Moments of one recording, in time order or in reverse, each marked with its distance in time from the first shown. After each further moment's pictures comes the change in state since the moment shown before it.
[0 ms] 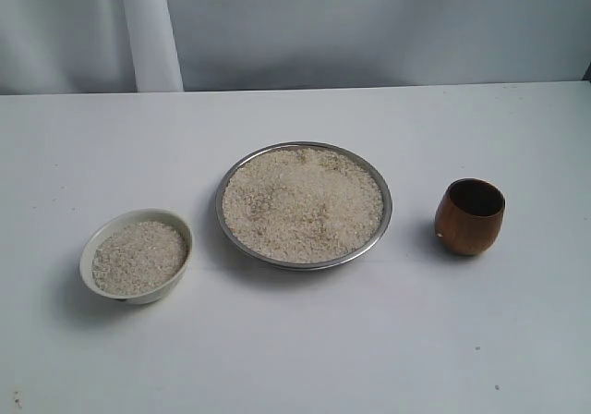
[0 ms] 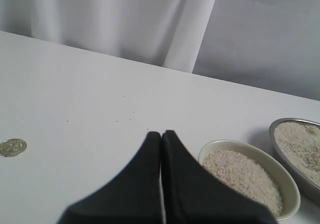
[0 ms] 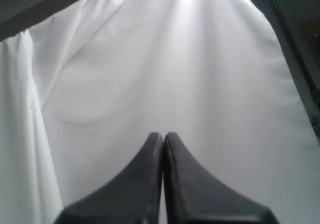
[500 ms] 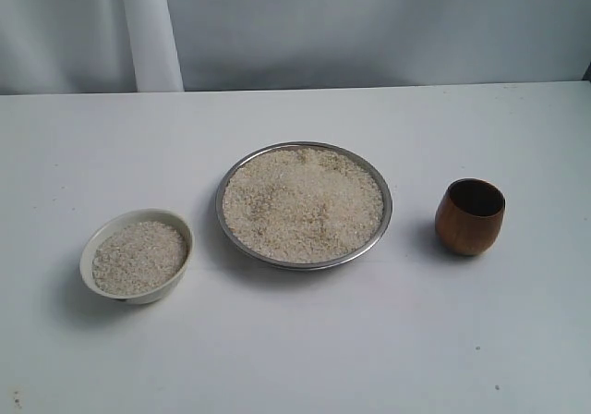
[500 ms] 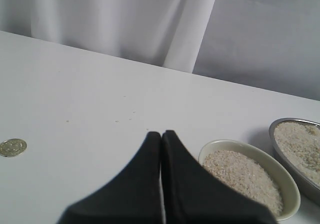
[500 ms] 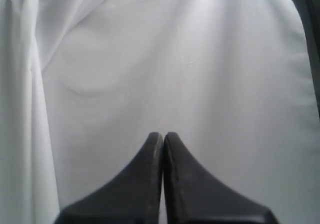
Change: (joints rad) left arm 0.000 0.000 0.000 0.000 0.000 0.000; right arm 0.000 0.259 -0.225 -0.242 0.080 0.095
